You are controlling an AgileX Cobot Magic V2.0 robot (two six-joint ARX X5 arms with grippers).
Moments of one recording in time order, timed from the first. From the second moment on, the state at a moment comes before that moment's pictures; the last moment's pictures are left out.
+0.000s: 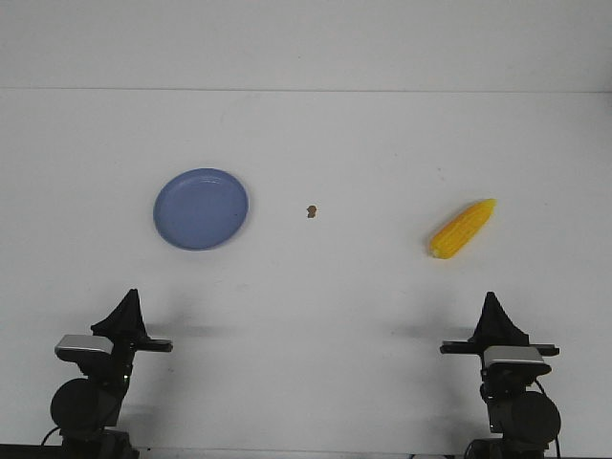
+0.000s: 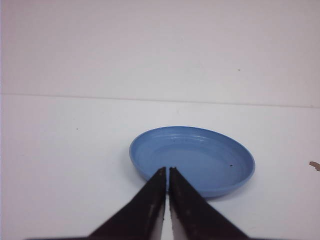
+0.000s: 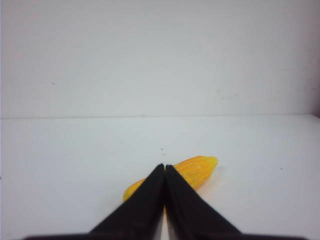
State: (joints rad) left arm -0.10 0.00 0.03 0.15 -0.05 -0.06; right arm 0.04 0.00 0.01 0.11 0.03 0.05
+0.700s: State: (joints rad) left arm -0.10 0.11 0.29 -0.02 -0.05 -0.16; right arm 0.04 0.03 0.20 0.04 0.05 0.07
